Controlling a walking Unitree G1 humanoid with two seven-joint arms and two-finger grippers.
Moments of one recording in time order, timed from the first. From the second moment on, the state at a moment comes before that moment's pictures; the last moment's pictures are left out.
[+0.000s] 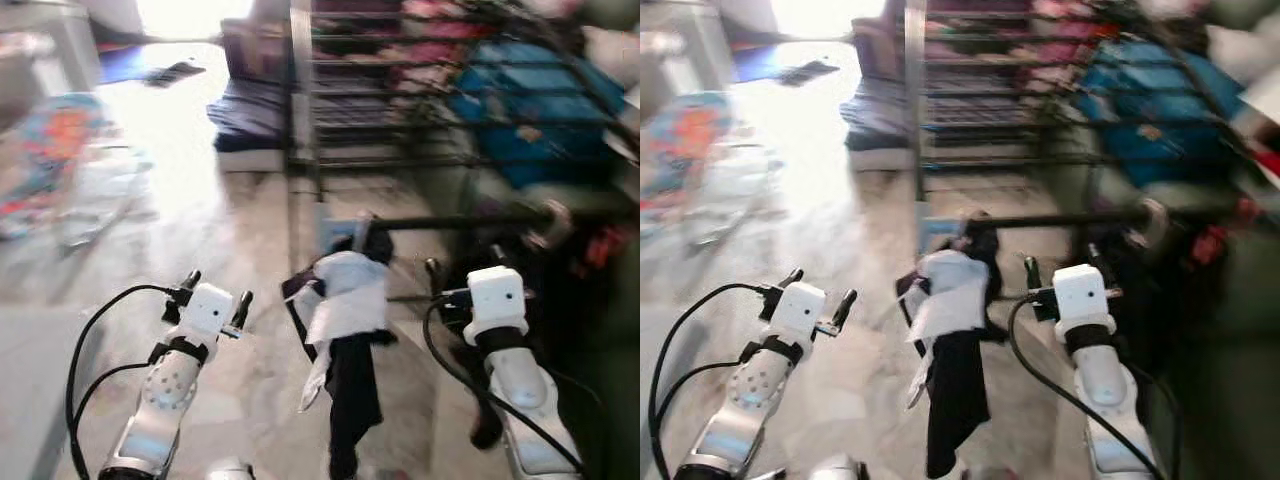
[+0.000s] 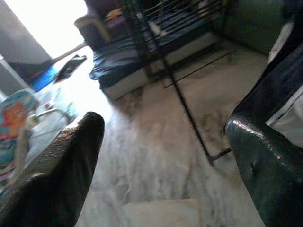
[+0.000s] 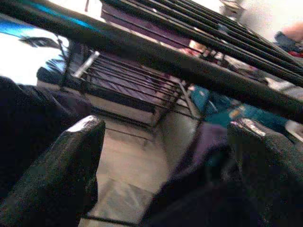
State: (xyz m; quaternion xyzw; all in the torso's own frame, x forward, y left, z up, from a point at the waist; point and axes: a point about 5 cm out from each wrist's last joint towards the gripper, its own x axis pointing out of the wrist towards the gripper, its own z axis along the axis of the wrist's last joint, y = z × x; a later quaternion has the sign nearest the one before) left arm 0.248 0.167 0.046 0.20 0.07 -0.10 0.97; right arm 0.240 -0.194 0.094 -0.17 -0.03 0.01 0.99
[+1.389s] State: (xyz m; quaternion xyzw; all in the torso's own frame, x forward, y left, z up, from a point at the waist) left arm 0.240 0.167 0.039 0.20 0.08 -0.09 0.97; right arm 0.251 -0.186 0.091 -0.17 -0.03 0.02 0.98
